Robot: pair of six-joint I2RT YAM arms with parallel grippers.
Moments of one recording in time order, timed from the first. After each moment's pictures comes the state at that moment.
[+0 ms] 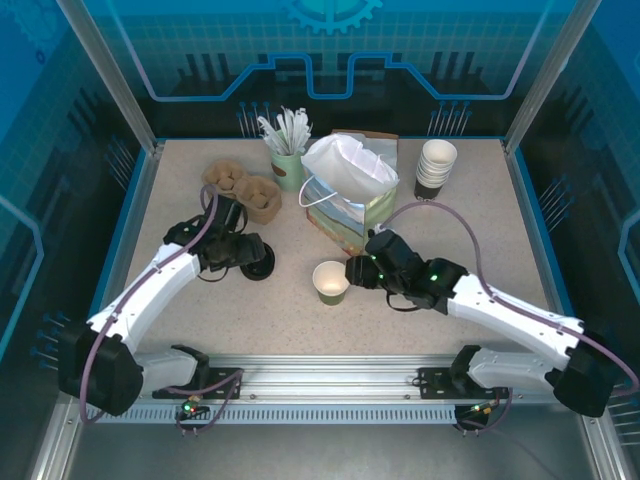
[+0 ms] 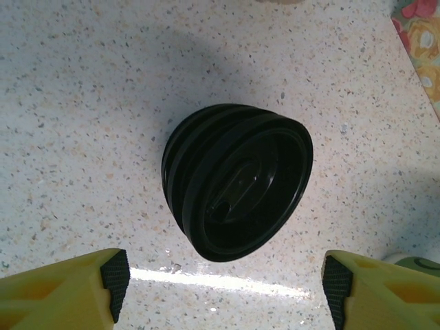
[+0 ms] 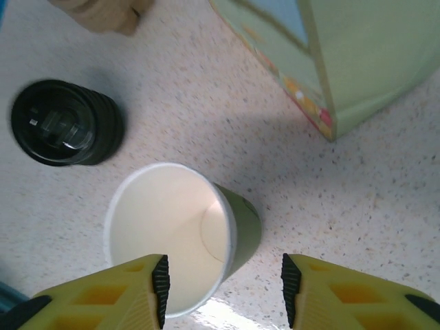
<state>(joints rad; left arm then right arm) -0.30 1.23 0.98 -0.87 -0.06 -0.60 0.86 1.11 0.88 -0.57 0.15 0.78</state>
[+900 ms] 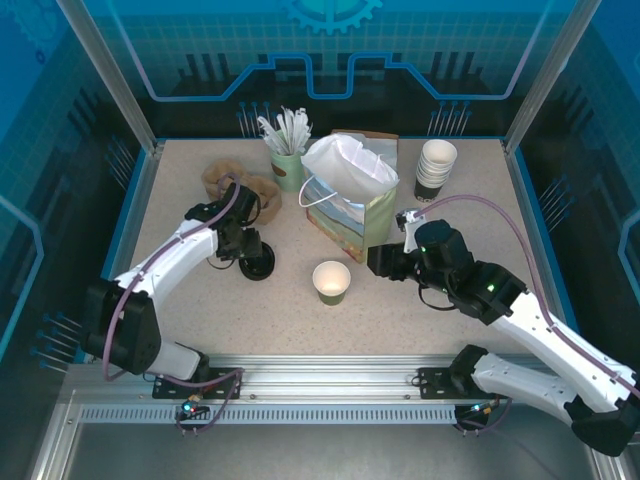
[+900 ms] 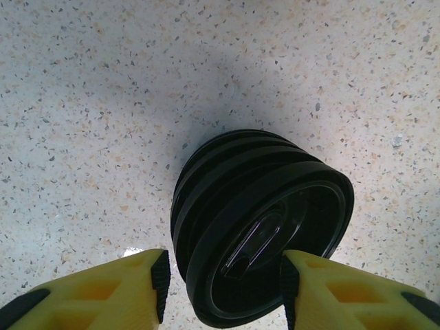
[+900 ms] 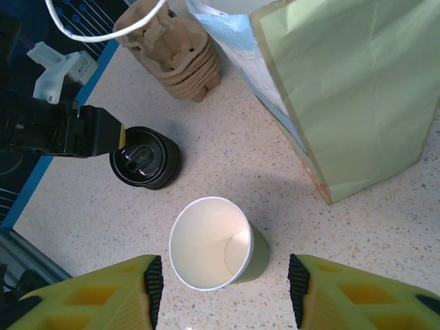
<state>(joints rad) -0.30 1.45 1.08 -0.89 -0.12 -0.53 0.75 0.87 0.95 -0.66 0.04 0.57</state>
